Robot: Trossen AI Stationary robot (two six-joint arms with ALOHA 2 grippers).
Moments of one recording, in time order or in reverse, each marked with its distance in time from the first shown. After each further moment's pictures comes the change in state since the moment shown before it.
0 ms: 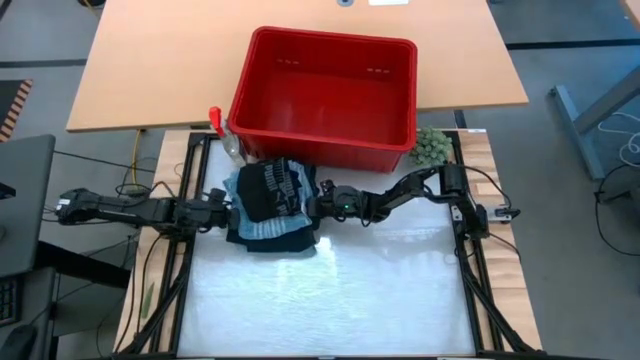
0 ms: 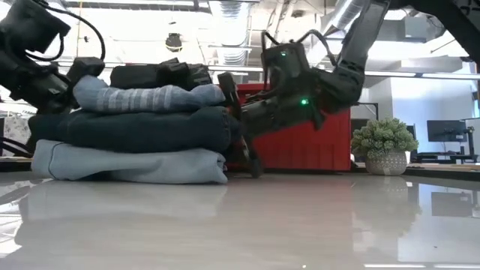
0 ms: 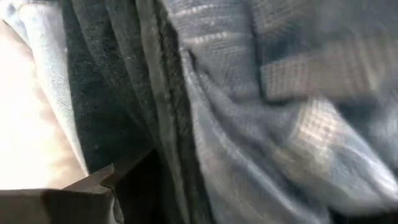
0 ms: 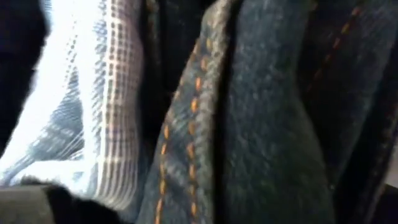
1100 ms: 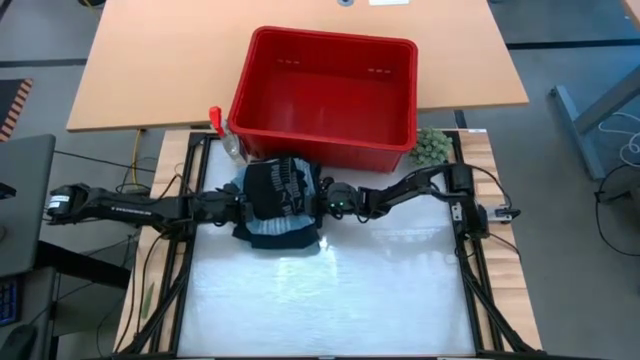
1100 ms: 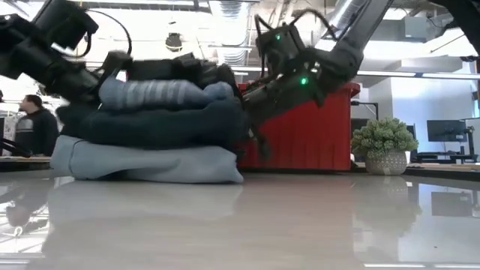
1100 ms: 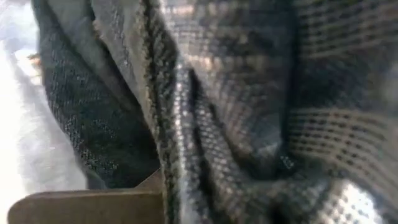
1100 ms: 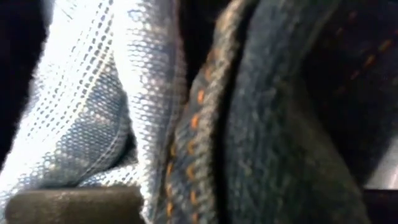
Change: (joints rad) left arm 0.149 0.404 0.011 0.468 0.105 0.022; right arm -0.001 -0.093 0.064 -0.191 0.044 -0.057
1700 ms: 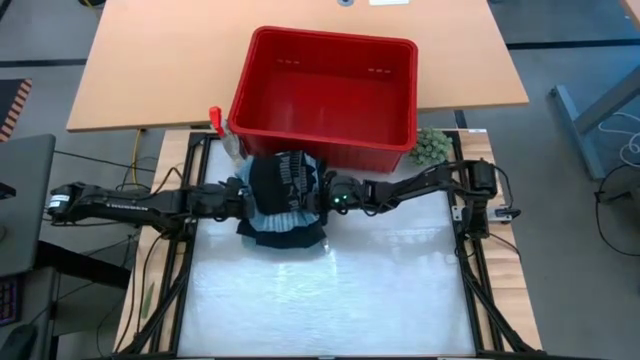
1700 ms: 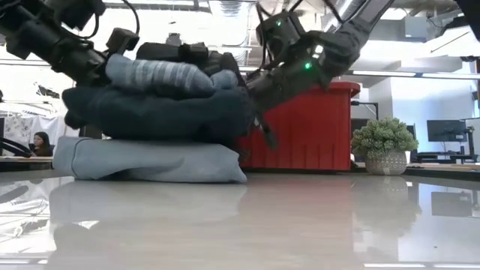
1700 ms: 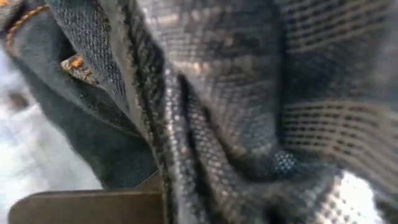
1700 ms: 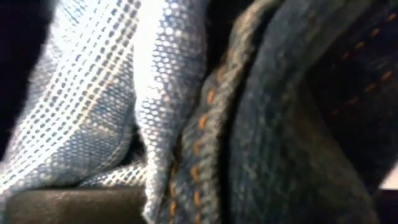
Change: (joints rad) left arm -0.003 -0.002 0.193 -0.112 0.028 0.027; right arm 0.005 -0.192 0.010 -0.270 -0.024 -0.041
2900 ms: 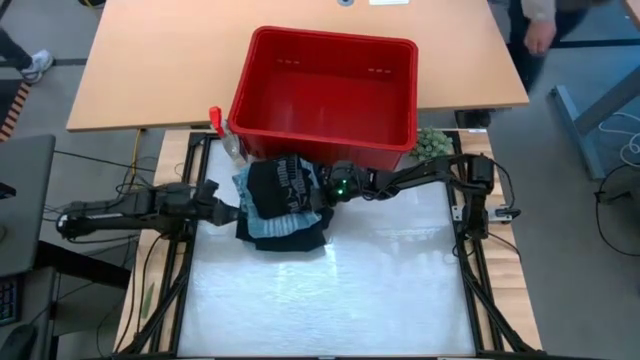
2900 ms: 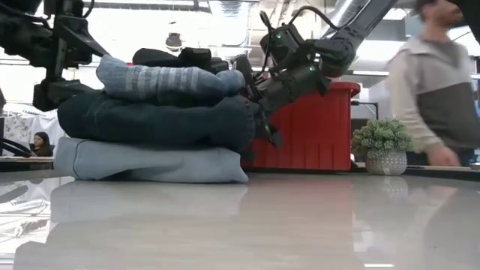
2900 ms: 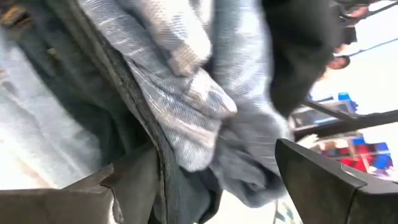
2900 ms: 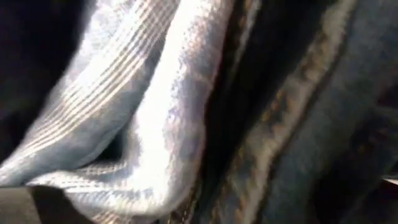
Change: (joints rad) left arm 0.001 -0.524 -0.007 -0.477 0.166 0.096; right arm -0.133 0.025 -0.002 -0.065 -0.320 -0.125
